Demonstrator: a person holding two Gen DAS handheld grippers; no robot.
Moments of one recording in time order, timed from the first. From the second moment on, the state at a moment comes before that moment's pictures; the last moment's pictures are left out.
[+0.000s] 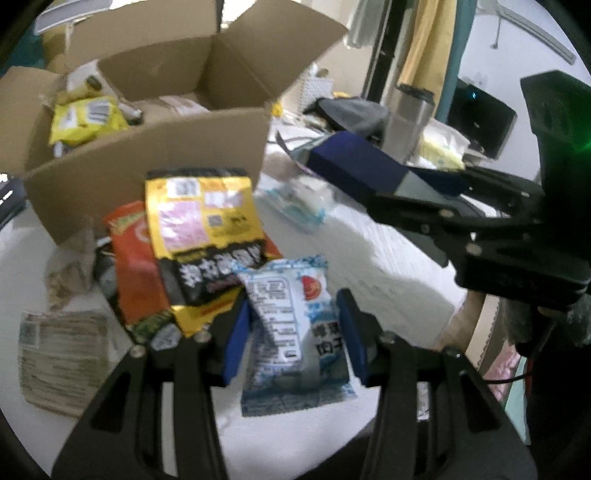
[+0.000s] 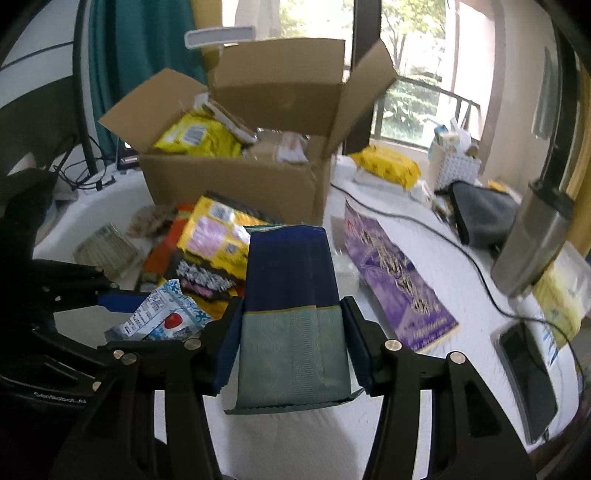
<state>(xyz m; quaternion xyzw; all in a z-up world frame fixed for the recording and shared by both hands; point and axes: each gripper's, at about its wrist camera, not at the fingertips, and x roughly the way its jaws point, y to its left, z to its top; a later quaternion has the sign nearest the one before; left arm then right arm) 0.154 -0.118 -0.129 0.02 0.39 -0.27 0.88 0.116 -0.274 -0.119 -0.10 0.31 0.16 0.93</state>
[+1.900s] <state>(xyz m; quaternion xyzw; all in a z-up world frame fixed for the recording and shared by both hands) 0.361 -0.053 -0.046 -0.08 0.30 -0.18 0.93 0.335 -0.216 -0.027 -0.03 0.21 0.16 0.96</state>
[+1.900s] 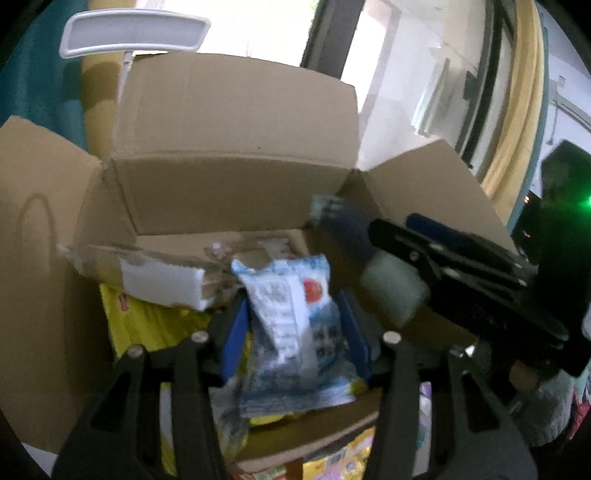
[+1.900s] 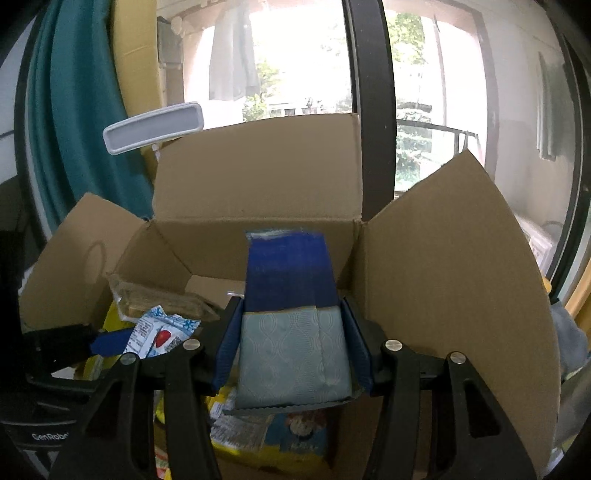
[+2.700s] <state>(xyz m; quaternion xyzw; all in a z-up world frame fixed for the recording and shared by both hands) 0.295 -0.045 -0.021 -0.08 0.27 -0.18 0.94 0.263 -0.229 0.002 -0.05 0.16 0.14 0.97</state>
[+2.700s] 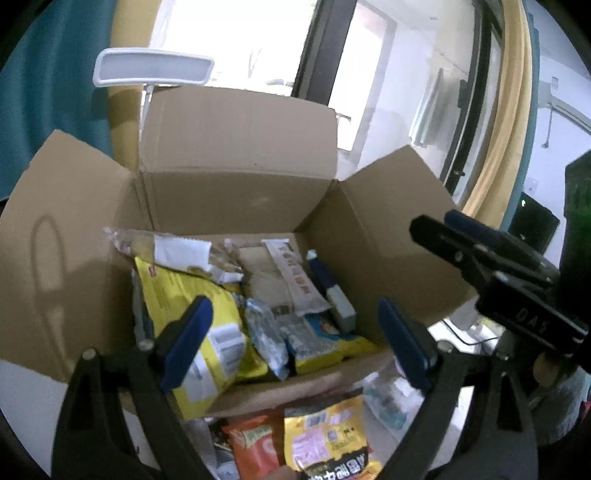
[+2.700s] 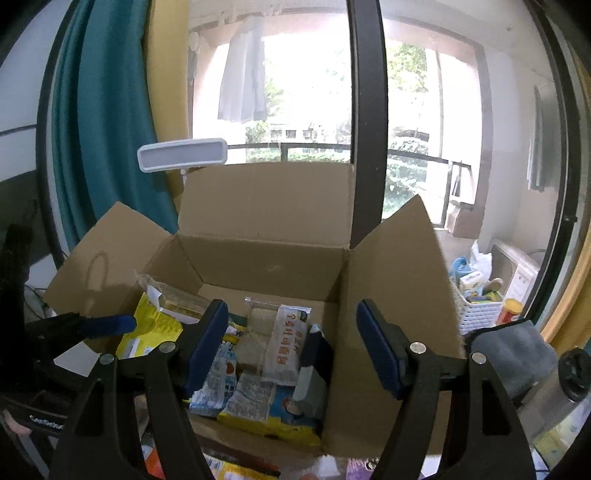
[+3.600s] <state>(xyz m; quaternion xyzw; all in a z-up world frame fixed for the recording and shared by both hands) 0.236 -0.086 -0.060 -0.03 0.30 -0.20 0.93 0.184 -0.279 -0.022 -0.06 0.18 0.13 0.97</state>
